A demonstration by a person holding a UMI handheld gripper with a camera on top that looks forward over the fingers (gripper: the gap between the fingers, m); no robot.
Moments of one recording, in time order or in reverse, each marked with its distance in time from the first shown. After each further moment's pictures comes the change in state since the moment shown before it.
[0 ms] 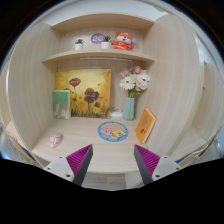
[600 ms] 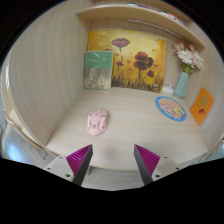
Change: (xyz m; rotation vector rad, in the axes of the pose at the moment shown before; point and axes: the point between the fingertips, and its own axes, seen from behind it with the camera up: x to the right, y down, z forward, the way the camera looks) arm -0.292 0.124 0.137 -0.221 -0.158 -0.054
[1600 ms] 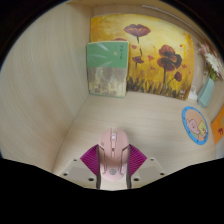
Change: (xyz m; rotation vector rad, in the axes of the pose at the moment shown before) arm -0.050 -0.086 0.118 -0.116 -0.118 0.004
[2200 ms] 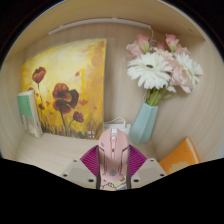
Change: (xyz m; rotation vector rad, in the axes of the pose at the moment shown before) arm 0.391 -0.149 -0.049 0.218 0.271 0.059
